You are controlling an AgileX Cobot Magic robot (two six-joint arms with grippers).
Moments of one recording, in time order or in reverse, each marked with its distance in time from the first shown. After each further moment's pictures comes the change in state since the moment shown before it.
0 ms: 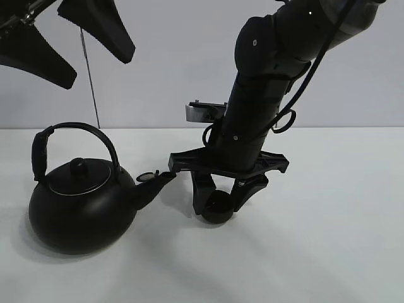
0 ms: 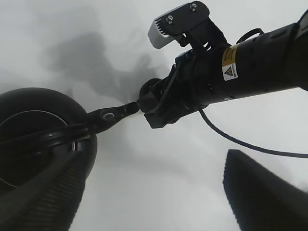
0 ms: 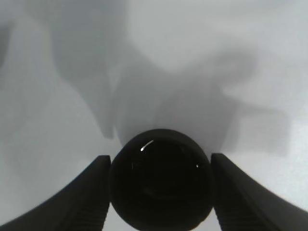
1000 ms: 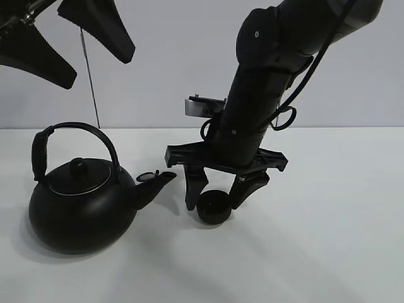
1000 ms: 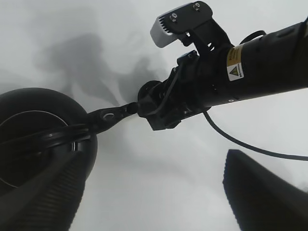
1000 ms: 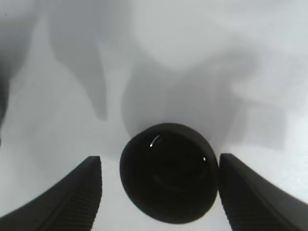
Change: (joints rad) left arm 0.000 0.000 0.000 0.000 0.000 0.000; right arm 0.001 -0.023 0.001 0.042 0.010 0.000
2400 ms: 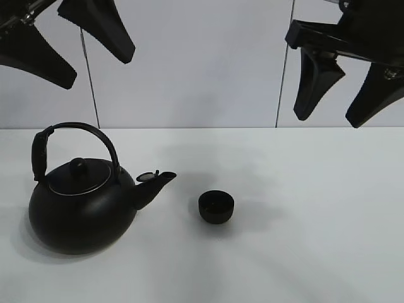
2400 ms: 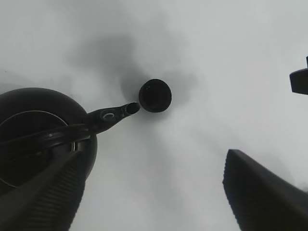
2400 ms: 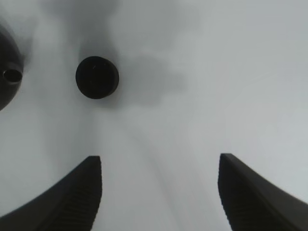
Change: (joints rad) left arm 0.000 0.000 0.000 0.001 0.000 0.000; right arm -0.233 -0.542 0.190 -0.065 0.257 -0.001
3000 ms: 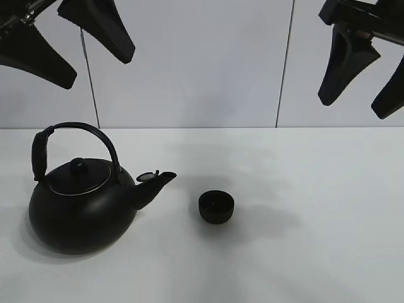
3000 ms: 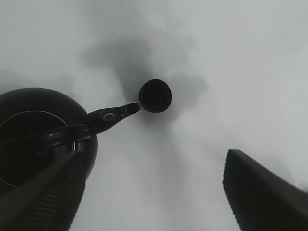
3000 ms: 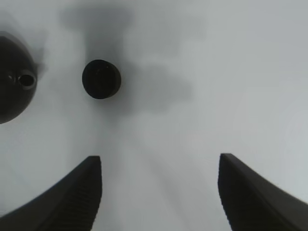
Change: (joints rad) left arm 0.000 0.000 0.000 0.000 0.000 0.000; right arm -0.088 -0.097 0.050 0.067 0.022 -0.040
